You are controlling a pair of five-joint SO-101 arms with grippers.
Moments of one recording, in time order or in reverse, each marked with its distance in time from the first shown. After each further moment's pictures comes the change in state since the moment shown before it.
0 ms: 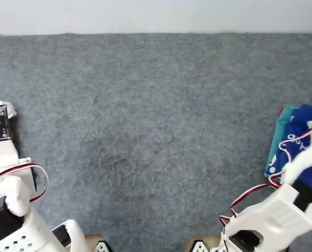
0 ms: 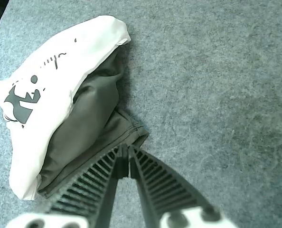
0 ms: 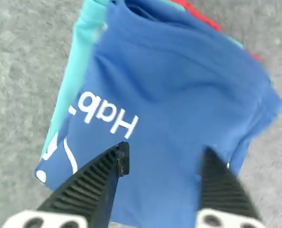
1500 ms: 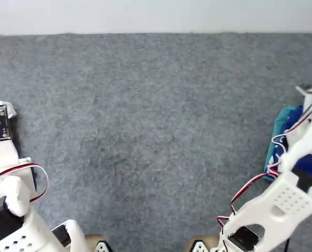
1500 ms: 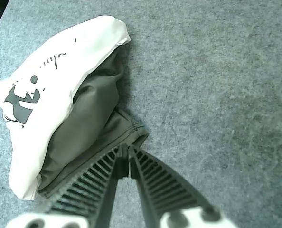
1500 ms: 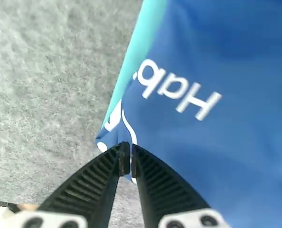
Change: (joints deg) left arm 0.0 0.0 0.0 0.0 0.0; right arm -2.7 9.0 -4.4 17.1 -5.1
